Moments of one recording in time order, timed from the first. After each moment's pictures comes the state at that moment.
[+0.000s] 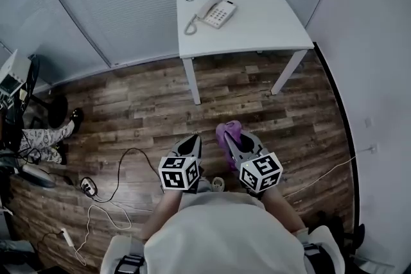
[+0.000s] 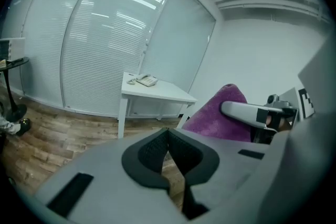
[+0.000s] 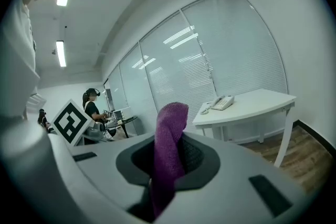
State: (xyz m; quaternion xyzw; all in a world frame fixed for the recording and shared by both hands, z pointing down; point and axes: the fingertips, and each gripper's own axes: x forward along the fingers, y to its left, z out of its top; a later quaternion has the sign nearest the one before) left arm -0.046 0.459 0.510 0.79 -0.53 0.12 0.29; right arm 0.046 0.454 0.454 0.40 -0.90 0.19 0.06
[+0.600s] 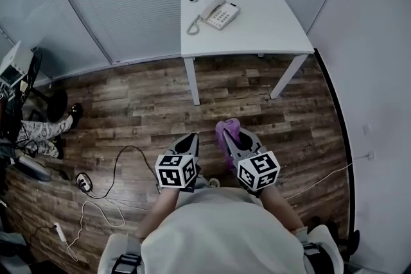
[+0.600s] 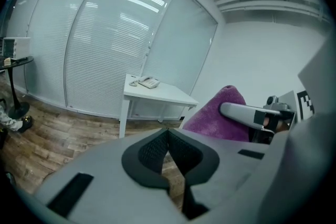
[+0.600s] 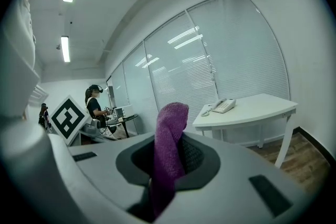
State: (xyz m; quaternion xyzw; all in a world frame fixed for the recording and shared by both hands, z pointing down) left arm -0.045 0.464 0.506 0.78 -0.54 0.11 0.29; right arm 0.050 0.453 0.452 0.39 -0.90 0.16 0.07
